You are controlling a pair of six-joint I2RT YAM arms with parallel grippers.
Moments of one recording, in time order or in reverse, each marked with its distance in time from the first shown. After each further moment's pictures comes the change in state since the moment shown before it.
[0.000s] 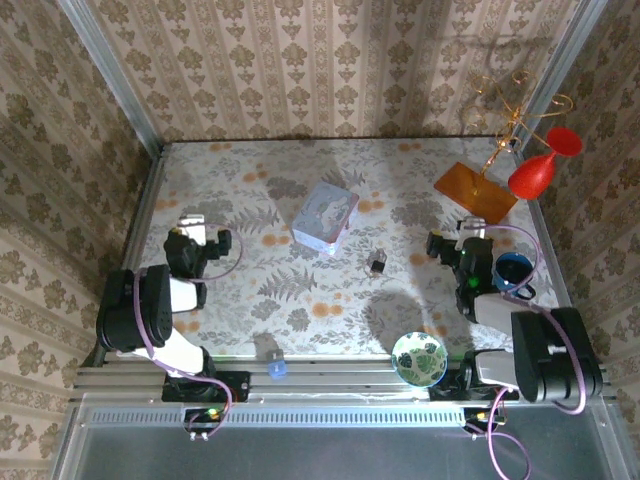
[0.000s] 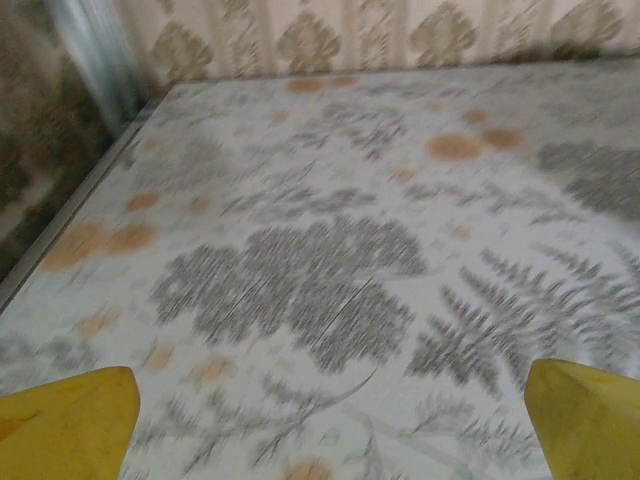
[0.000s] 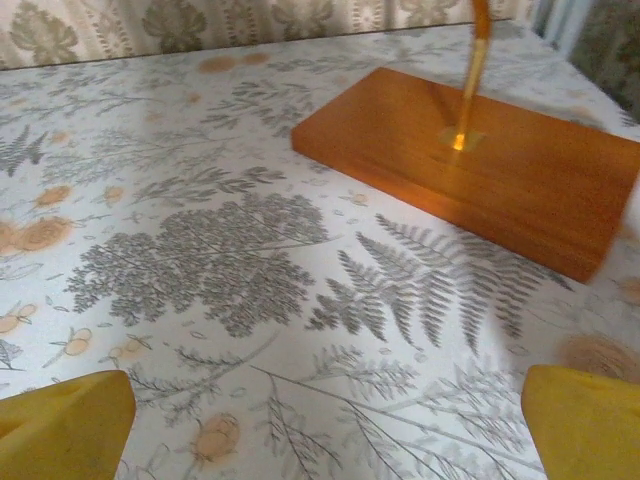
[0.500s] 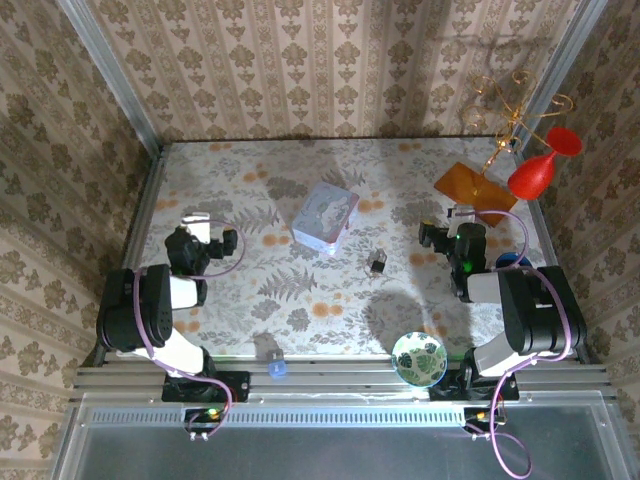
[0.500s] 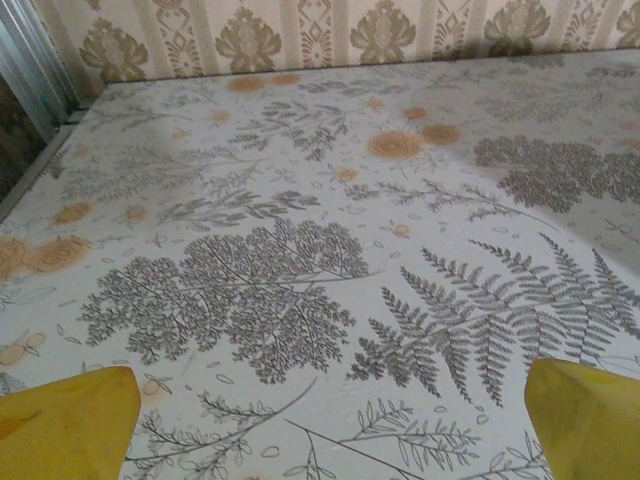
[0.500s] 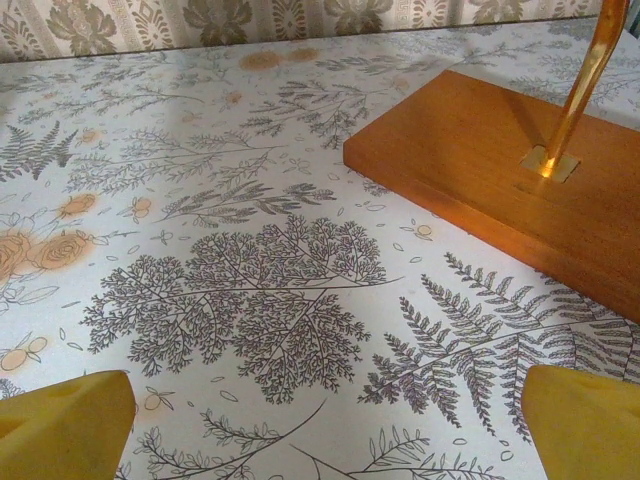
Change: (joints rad) left arm -0.011 0.000 0.013 -0.051 0.066 0.006; right arm -0.010 0.232 0.119 0.105 -0.080 -0.021
